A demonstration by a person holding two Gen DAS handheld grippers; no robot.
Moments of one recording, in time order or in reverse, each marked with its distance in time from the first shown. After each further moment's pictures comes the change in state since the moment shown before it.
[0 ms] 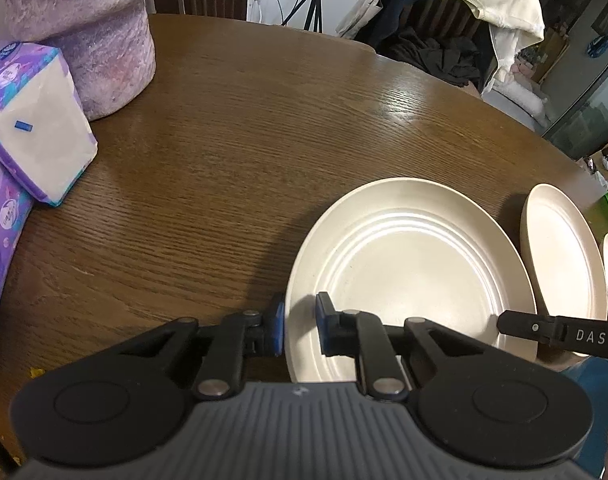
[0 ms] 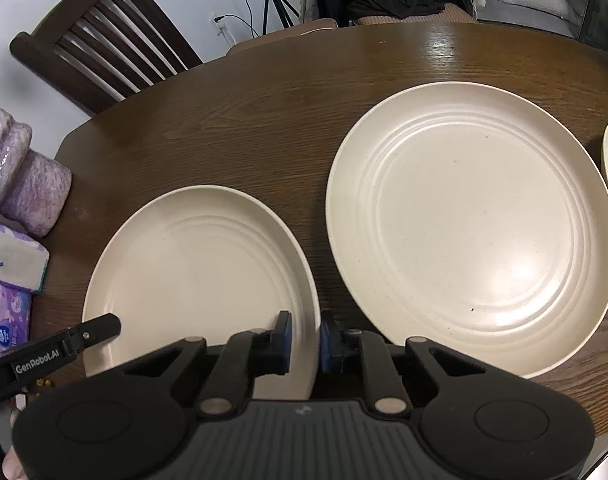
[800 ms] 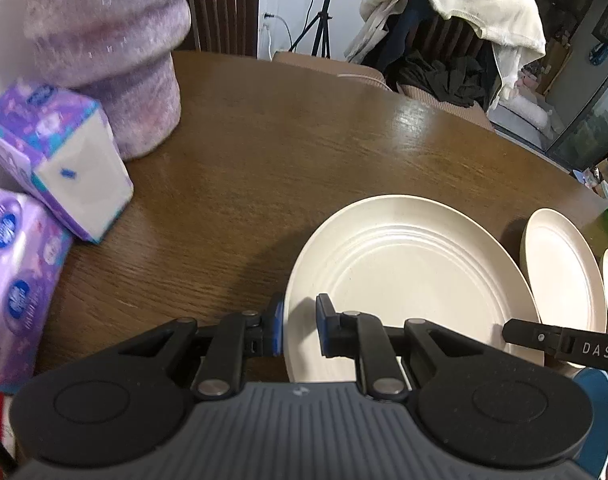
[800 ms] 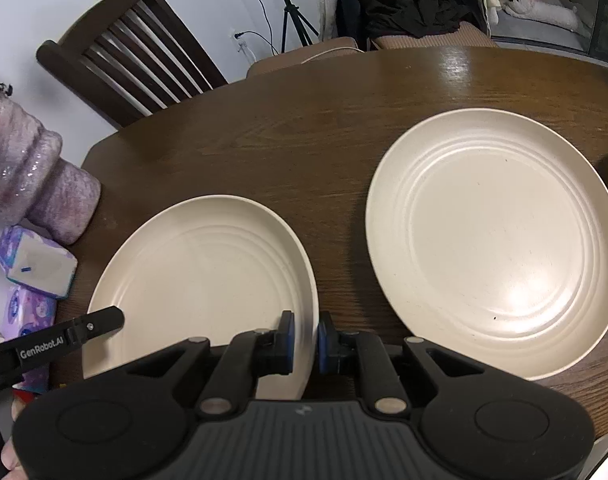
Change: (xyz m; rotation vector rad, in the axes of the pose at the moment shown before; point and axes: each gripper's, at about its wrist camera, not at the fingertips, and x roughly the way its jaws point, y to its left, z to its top) left arm -0.033 0.008 0.011 0.021 -0.074 0.040; right arm -0.023 0.008 -0.001 -0.016 -0.055 0.054
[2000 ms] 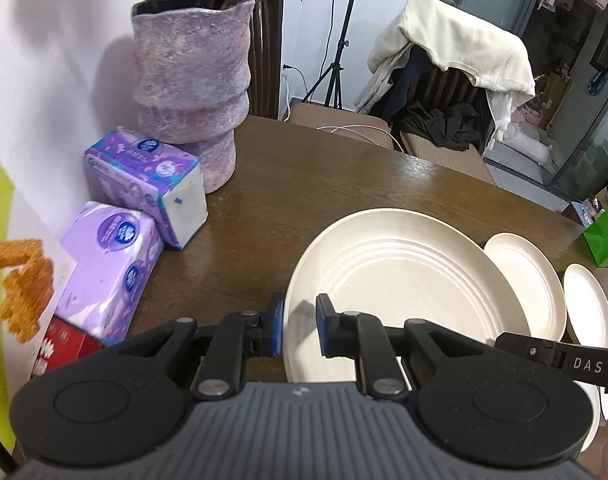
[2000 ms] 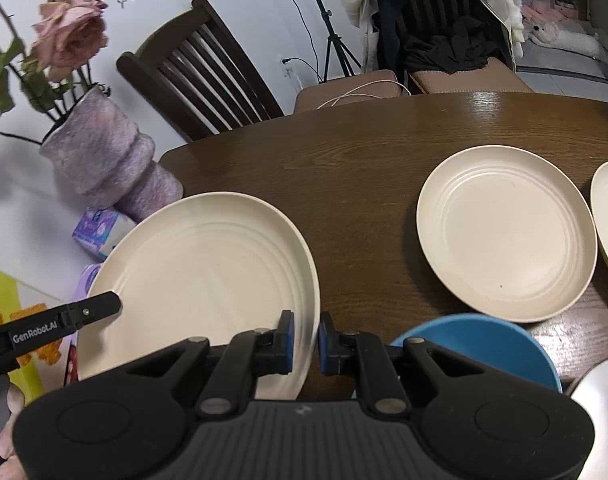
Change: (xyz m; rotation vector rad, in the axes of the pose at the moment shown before) left arm -0.130 0.008 -0.032 -0.029 -0.127 0.031; right arm -0.098 0.042 -0.037 -0.058 -0.076 0.087
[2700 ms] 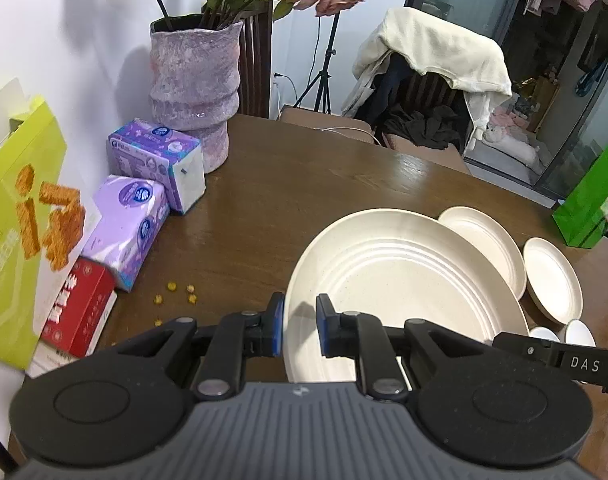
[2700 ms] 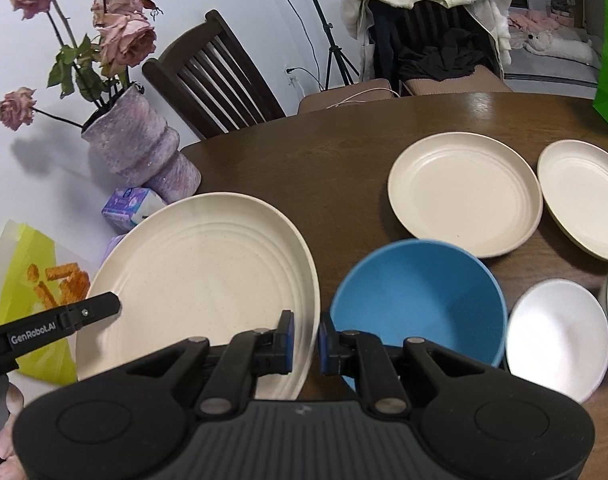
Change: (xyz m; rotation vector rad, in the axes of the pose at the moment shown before) left arm -0.082 -0.026 -0.059 0.010 -0.031 -0.016; right arm -0.084 -0.009 -0.064 -0.007 -0.034 0.005
